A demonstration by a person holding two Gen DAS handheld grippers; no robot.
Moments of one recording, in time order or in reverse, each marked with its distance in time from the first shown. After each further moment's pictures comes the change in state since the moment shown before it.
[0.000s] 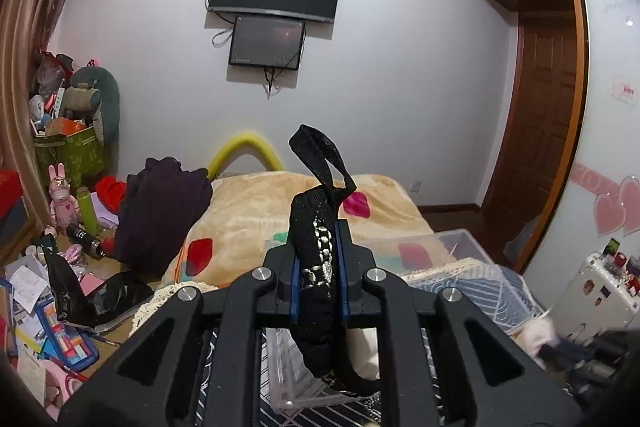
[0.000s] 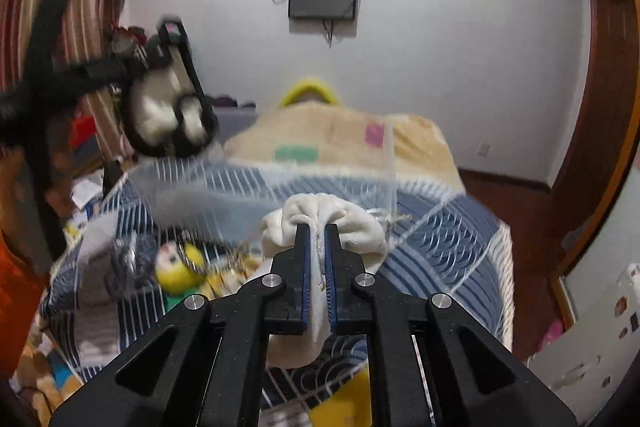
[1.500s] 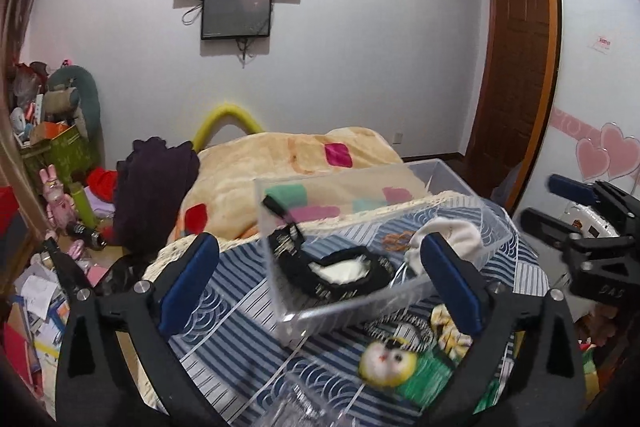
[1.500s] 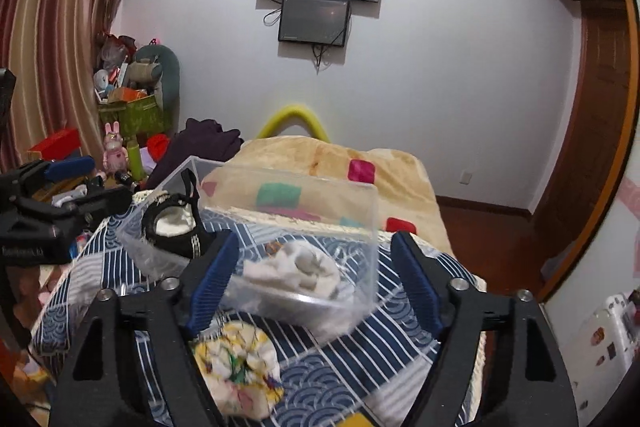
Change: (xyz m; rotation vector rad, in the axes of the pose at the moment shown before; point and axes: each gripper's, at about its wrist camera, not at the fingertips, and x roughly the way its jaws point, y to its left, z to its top) left arm -0.039 -0.003 -0.023 0.107 0.138 -0.056; right arm -0.004 0.005 0.043 -0.032 -0.055 -0.078
